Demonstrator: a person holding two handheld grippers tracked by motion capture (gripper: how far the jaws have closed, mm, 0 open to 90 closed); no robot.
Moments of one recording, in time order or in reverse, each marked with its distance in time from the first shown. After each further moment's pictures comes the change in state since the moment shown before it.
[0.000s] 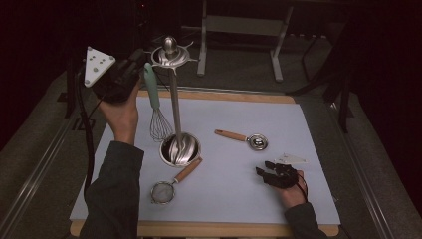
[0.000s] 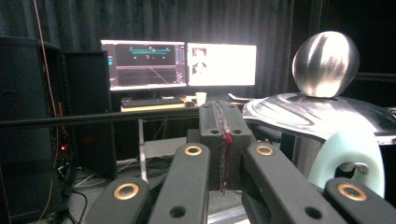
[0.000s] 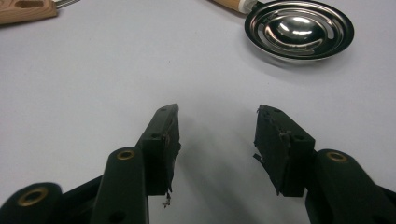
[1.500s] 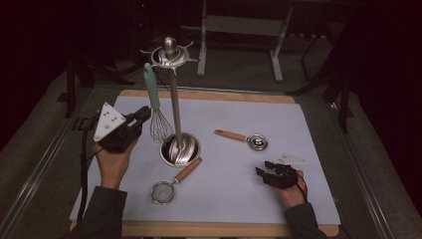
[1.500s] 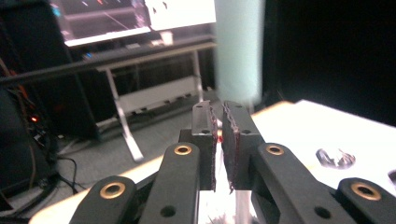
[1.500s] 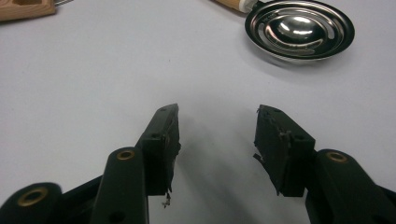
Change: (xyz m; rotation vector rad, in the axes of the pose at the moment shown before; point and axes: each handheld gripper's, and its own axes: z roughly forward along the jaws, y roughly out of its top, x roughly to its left) left arm -0.009 -0.095 -0.056 0.236 -0.172 0.145; right arm 0.001 0.000 0.001 0.002 -0.007 -0.008
